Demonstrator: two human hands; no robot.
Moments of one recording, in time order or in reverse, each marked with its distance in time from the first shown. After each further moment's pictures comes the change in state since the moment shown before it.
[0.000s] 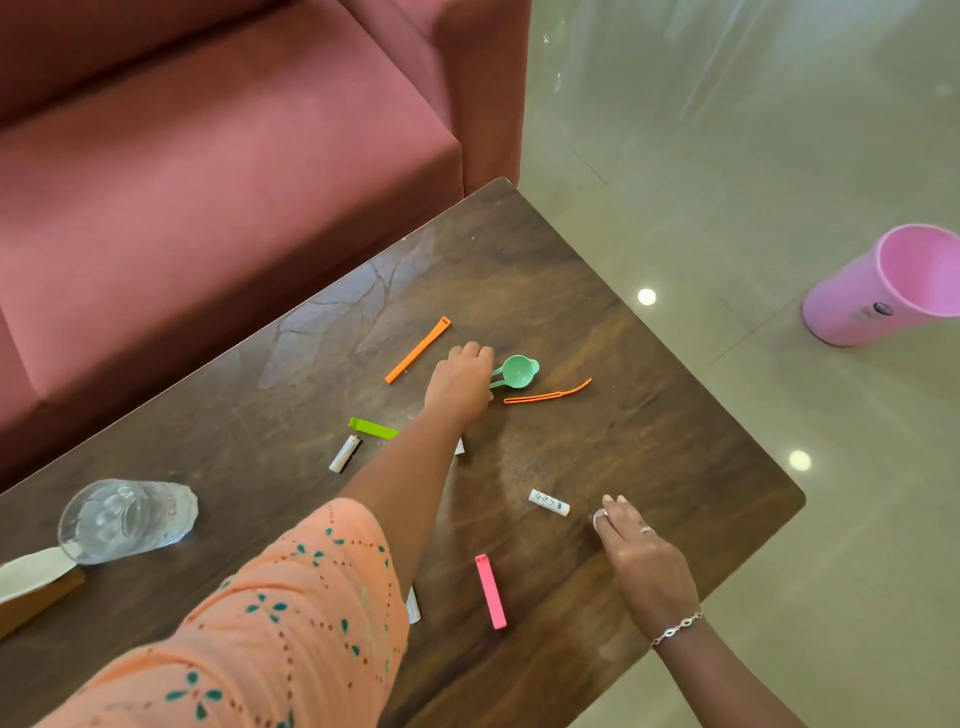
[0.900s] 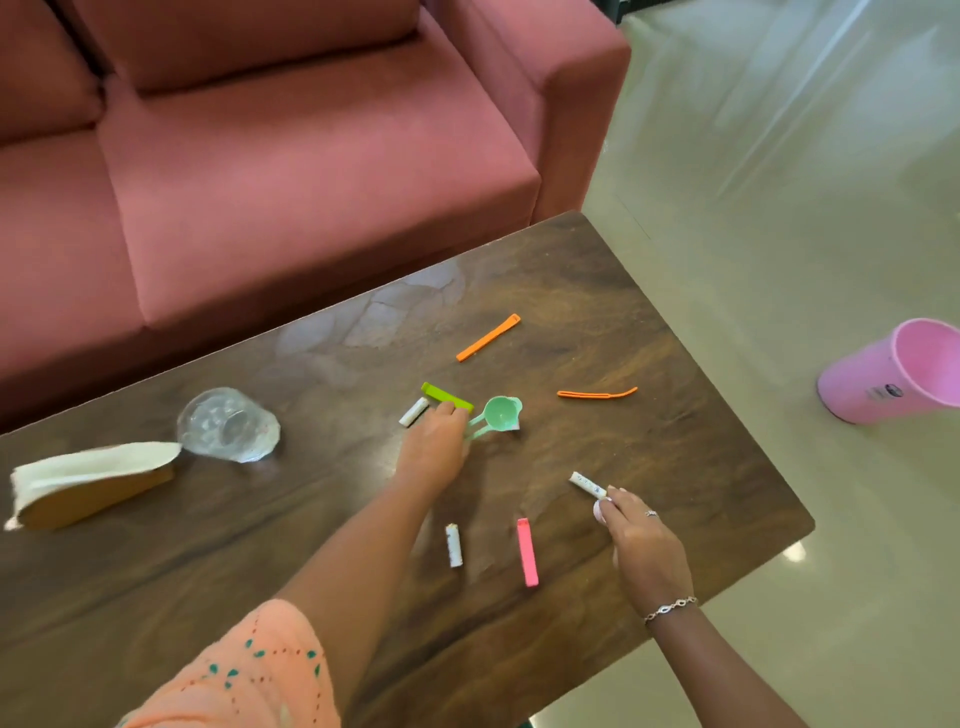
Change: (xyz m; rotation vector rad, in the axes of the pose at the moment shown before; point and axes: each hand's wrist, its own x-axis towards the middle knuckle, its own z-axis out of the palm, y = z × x) left_hand -0.156 -0.060 0.013 -0.206 0.130 -0.142; right_hand 0.001 -0.055 -0.027 -0.027 0.070 0.016
